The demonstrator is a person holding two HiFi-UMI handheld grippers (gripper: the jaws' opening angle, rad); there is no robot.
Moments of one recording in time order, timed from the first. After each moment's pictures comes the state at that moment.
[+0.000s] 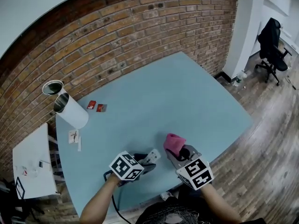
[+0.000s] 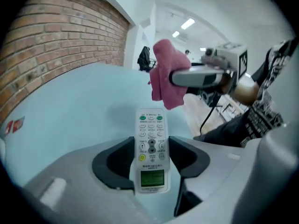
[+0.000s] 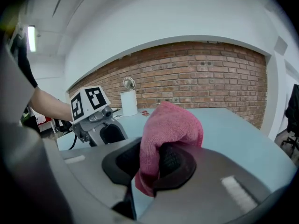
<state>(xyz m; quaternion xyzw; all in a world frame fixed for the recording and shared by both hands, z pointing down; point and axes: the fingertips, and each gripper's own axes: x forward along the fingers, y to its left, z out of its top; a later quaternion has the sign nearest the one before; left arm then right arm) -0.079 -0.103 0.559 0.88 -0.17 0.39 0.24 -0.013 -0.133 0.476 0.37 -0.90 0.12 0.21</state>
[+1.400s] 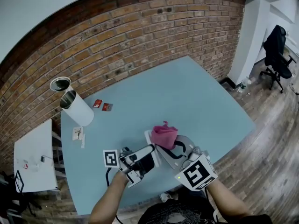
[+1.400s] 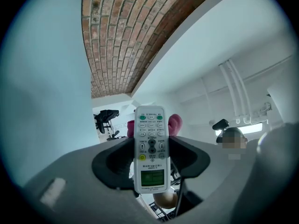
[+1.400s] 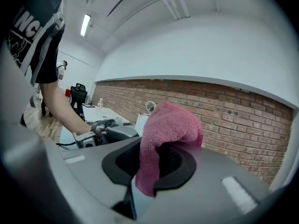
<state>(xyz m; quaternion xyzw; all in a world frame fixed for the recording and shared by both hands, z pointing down) -0.066 -0.135 0.394 0.79 0.01 -0.29 0.54 -0.065 -0.125 0.356 0.28 -0.94 -0.11 0.14</state>
